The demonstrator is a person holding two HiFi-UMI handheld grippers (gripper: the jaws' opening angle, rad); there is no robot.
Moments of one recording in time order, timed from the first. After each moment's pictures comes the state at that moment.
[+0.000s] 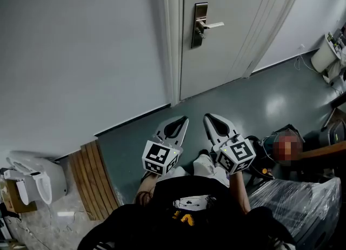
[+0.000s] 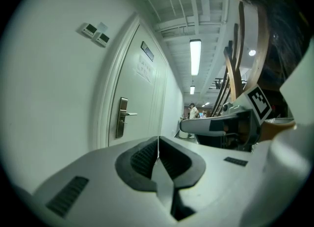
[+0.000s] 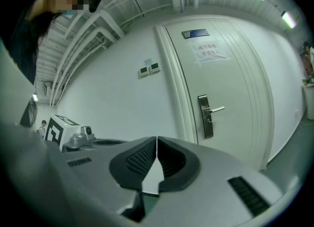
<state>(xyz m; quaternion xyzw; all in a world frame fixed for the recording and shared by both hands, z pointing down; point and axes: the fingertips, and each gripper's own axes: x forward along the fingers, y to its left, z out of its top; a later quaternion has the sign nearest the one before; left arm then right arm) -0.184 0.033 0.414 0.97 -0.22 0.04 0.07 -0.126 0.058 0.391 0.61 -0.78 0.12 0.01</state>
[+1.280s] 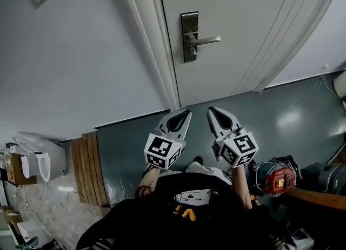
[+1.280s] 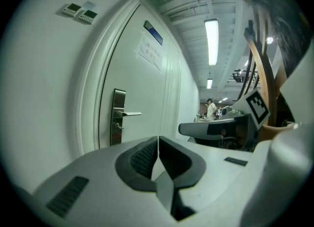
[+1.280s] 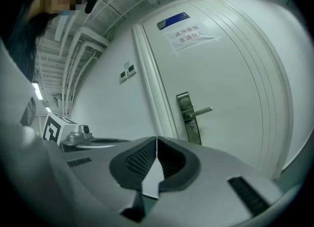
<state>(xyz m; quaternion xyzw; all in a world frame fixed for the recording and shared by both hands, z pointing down) 0.022 -0.082 0.419 0.95 -0.31 0.07 0.08 0.087 -0.070 0.408 0.53 -0.83 0.15 -0.02</state>
